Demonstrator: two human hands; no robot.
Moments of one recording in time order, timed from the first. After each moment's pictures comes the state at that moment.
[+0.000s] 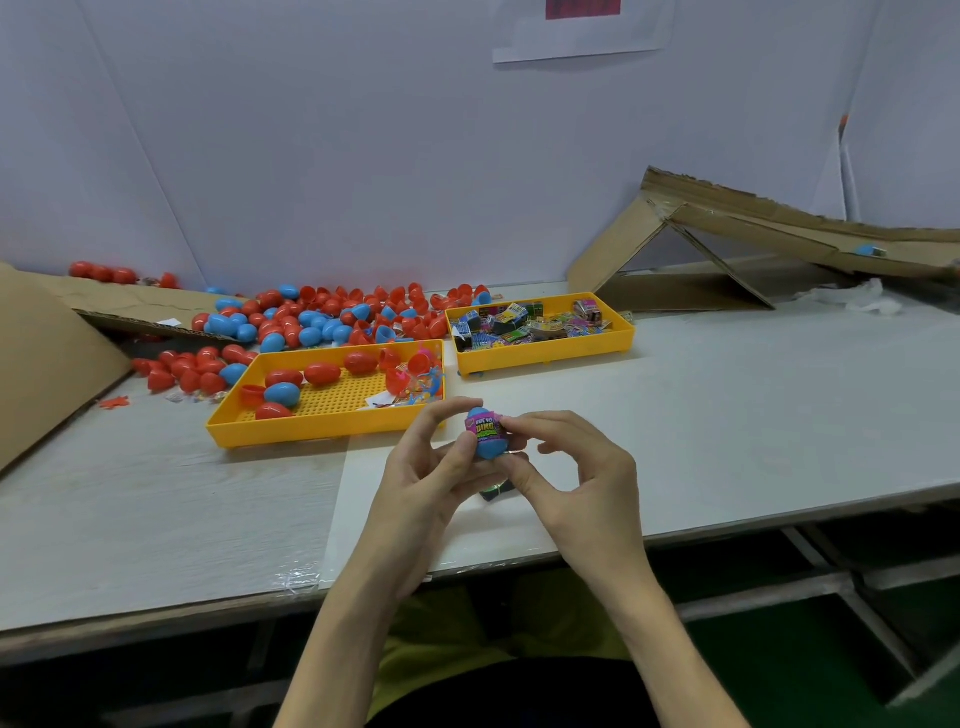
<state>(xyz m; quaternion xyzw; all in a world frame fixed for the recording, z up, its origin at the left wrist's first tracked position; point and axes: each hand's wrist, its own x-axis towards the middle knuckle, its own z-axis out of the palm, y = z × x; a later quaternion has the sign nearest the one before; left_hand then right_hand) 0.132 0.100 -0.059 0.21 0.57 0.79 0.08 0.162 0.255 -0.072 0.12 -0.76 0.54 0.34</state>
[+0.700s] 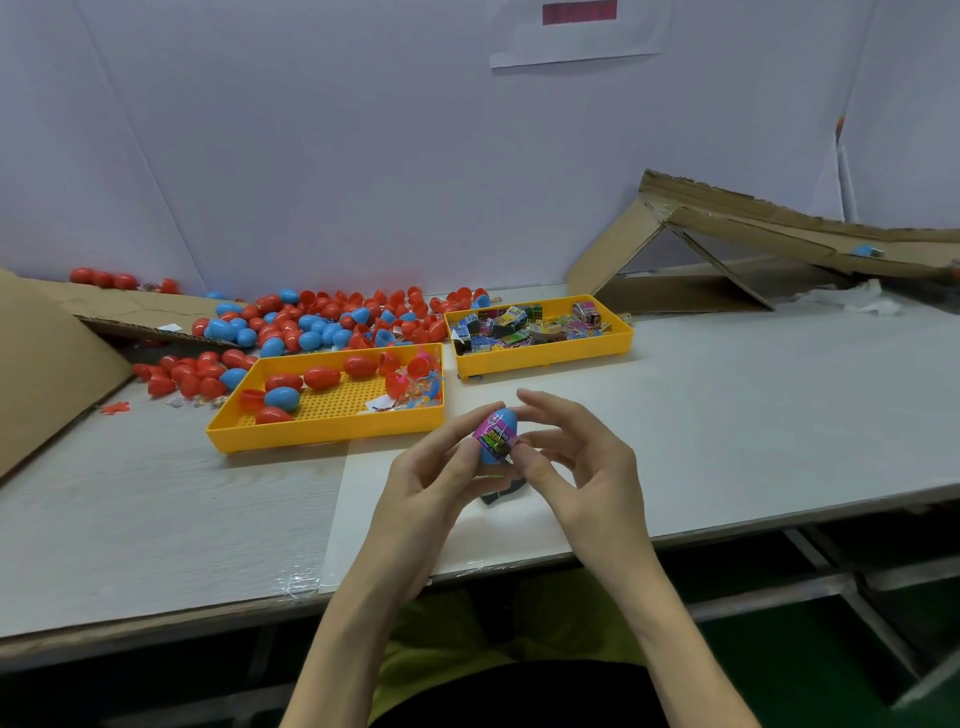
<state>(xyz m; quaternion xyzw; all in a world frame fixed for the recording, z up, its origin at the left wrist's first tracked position) 0.139 0.105 -0.053 0.23 0.62 0.75 0.05 0.166 0.257 -0.063 0.10 -0.71 0.64 0.26</state>
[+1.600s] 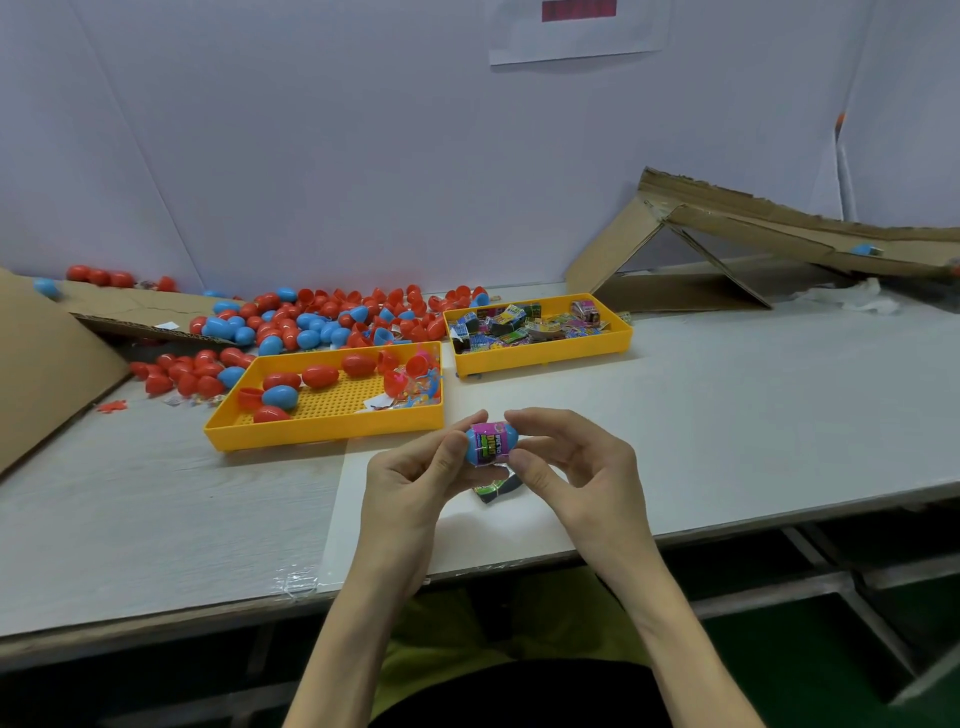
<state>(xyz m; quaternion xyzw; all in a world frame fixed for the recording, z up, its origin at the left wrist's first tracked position) 0.141 0.106 -0.054 0.16 0.62 0.77 -0.03 0.169 0.259 -0.058 0.11 -0.71 0.66 0.23</state>
